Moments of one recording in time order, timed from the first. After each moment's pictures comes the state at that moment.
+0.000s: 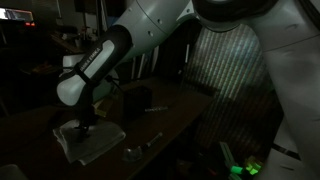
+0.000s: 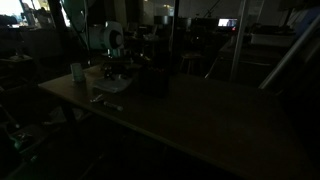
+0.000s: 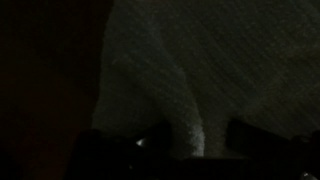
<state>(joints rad) 0.17 0.62 0.16 -1.83 -0.15 2.42 -0.32</state>
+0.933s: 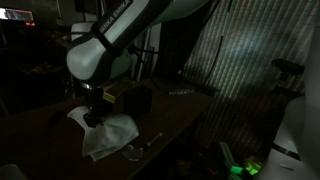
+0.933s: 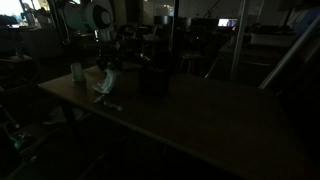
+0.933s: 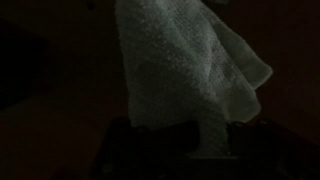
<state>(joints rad) 0.17 0.26 0.16 -2.13 -0.10 2.36 -0.11</state>
